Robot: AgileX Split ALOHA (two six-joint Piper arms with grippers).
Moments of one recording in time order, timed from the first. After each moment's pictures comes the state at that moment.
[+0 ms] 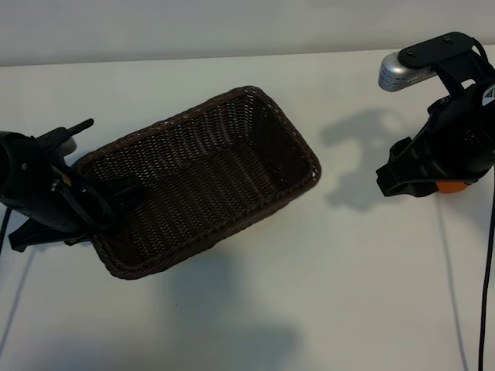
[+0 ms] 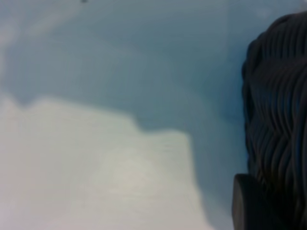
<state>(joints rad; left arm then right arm) -0.25 1.59 -0.72 -0.09 0.44 -0.61 0.25 1.38 -1.03 0.28 0.92 -0.19</state>
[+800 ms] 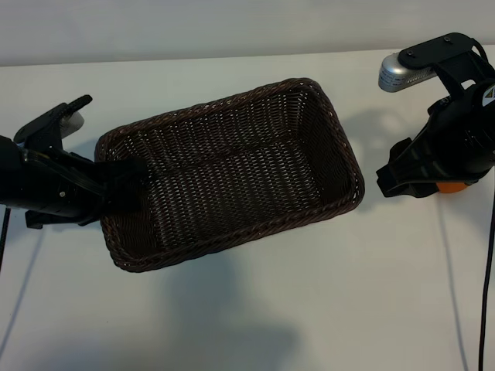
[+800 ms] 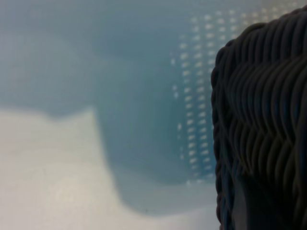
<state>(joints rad) -0.16 1.50 -0.71 -0.64 0.45 0.08 0.25 1.38 -1.03 0.28 0.92 -0.19</state>
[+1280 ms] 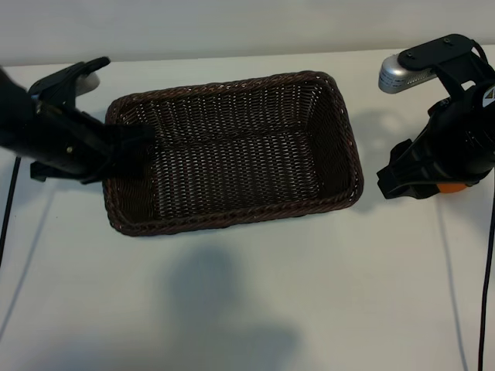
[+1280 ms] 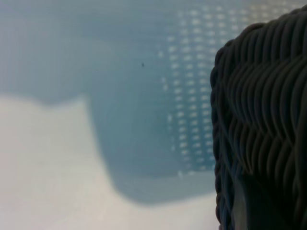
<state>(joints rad) -0.16 1.65 -0.97 -0.48 0.59 0.06 0.25 1.38 -1.03 0.28 0.93 -0.19</state>
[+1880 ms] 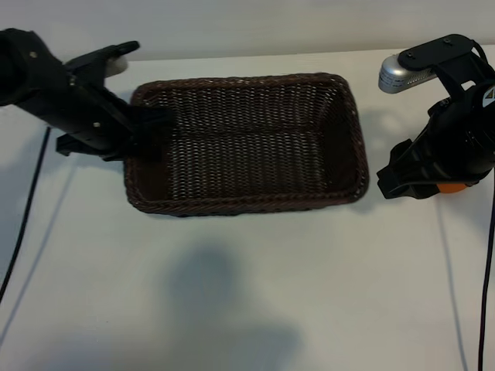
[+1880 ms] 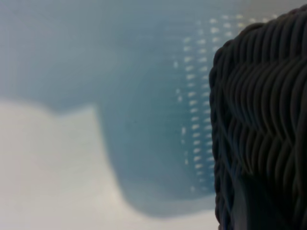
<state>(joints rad) -0.20 1.83 -1.16 -0.46 0.62 0.07 0.25 1.38 -1.03 0.28 0.93 -0.19</state>
